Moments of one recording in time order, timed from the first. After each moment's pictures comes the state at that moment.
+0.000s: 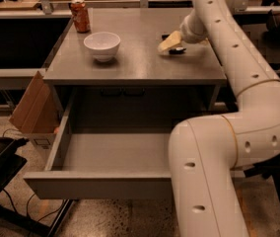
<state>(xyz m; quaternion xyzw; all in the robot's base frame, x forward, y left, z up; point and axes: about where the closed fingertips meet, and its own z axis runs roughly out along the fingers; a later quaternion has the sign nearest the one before) 0.877 -0.177 0.836 -0.13 0.94 0.04 0.31</state>
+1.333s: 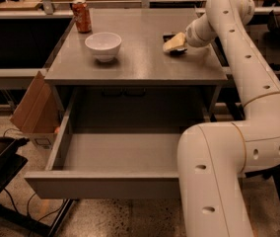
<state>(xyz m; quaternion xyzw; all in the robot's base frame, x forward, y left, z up) 0.888 -0.187 0.825 -0.09 0.93 0.12 0.34</state>
